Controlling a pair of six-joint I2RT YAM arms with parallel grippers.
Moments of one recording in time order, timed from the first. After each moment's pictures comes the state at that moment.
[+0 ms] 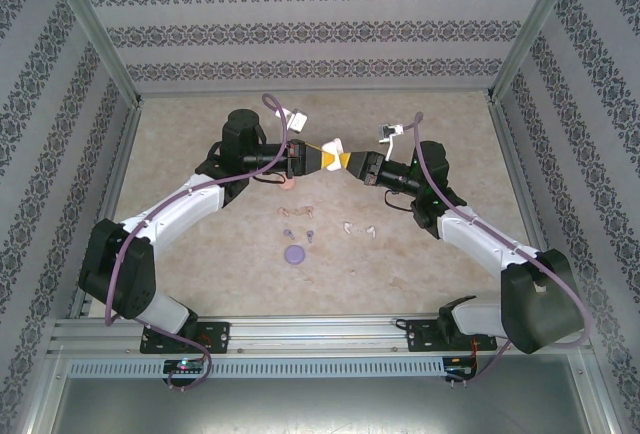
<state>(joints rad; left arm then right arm) -0.45 1.52 1.10 0.20 0.93 -0.54 0.36 1.30 0.71 0.50 -0.75 0.89</state>
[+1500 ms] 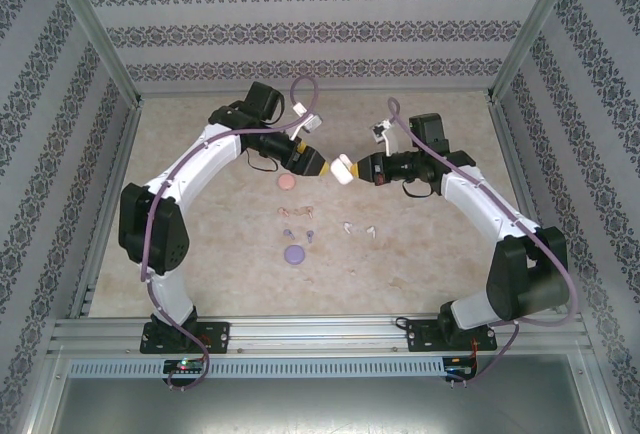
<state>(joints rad) -0.39 1.84 1.68 -0.87 0.89 0.18 0.25 1.46 1.09 -0.44 -0.86 0.17</state>
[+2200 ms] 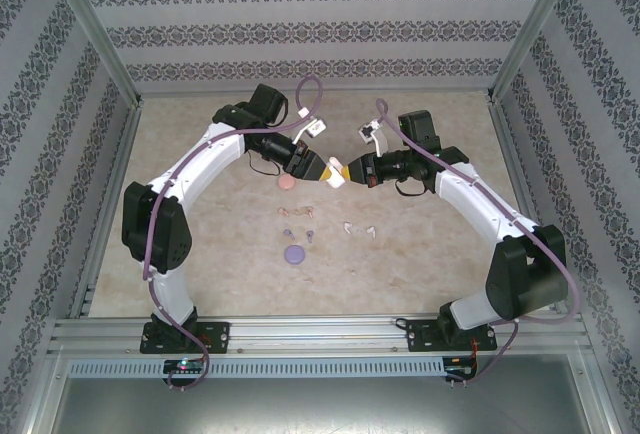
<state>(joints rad) -0.41 1.86 1.71 -0.96 1.00 0.23 0.30 1.48 1.14 -0.48 -0.86 0.13</state>
